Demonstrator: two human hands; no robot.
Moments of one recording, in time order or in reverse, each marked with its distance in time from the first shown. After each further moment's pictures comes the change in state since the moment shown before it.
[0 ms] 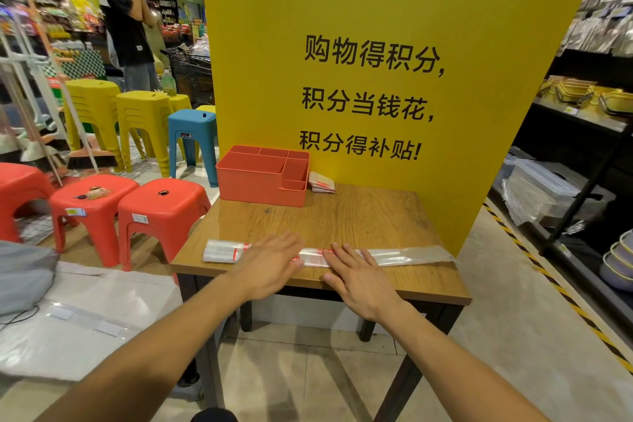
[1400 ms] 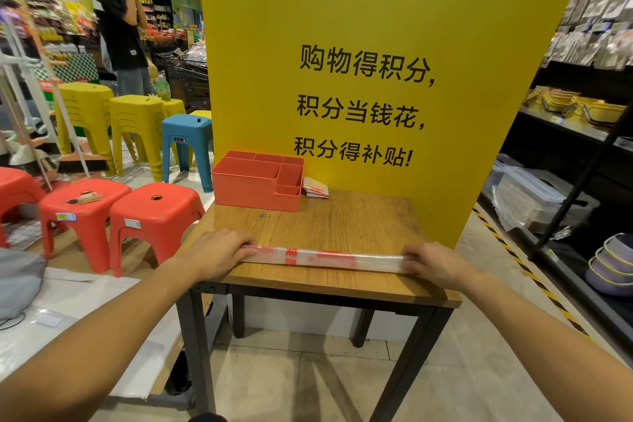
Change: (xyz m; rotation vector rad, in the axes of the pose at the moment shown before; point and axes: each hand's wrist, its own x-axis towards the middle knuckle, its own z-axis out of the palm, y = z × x) left_hand -0.015 -0.064 -0.047 -0.011 -0.068 -0.134; right_hand -0.031 0.144 -0.072 0.063 -0.147 0.175
